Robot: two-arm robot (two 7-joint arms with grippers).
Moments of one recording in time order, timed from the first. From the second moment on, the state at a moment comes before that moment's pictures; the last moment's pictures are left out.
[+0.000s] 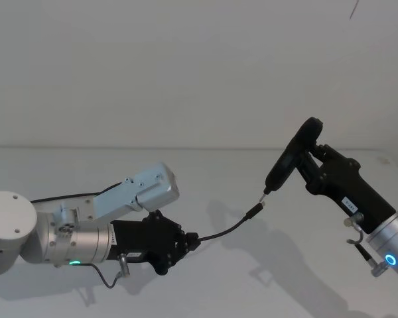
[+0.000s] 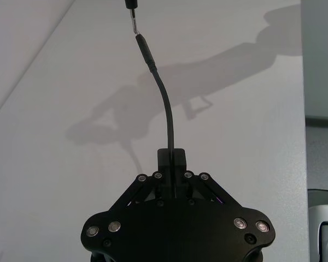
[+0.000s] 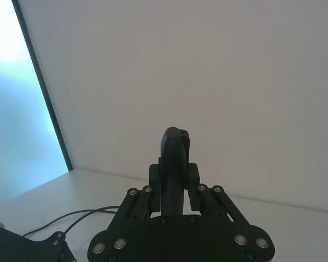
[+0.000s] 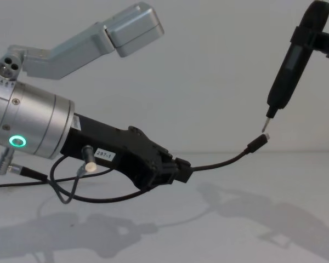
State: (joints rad) left arm -0.61 0.58 0.73 -1.60 -0.30 0.30 -0.74; right arm 0.15 0.42 -0.20 -1.72 0.71 0.03 0.40
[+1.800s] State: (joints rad) left arm -0.61 0.58 0.73 -1.60 -0.30 0.30 -0.74; right arm 0.17 0.45 -0.23 -1.69 0.76 0.01 0.38
